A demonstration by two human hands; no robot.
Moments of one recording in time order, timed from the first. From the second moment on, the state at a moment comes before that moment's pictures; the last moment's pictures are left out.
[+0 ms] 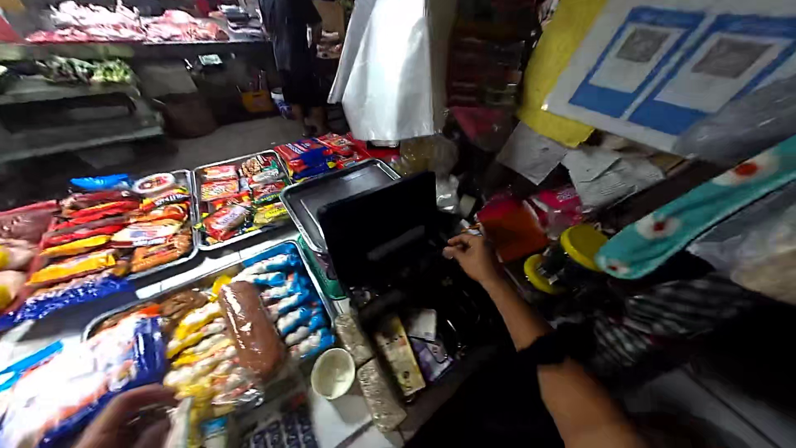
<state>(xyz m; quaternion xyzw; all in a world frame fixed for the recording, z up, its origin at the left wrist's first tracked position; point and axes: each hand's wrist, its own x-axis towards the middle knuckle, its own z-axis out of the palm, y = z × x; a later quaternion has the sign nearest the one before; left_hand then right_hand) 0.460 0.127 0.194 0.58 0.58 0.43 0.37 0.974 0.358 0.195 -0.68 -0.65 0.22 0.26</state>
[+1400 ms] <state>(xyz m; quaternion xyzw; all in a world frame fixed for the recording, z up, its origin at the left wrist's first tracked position) 0.794 0.361 0.086 0.70 0.57 0.40 0.15 0.958 0.417 0.124 -0.40 -0.81 0.21 0.37</state>
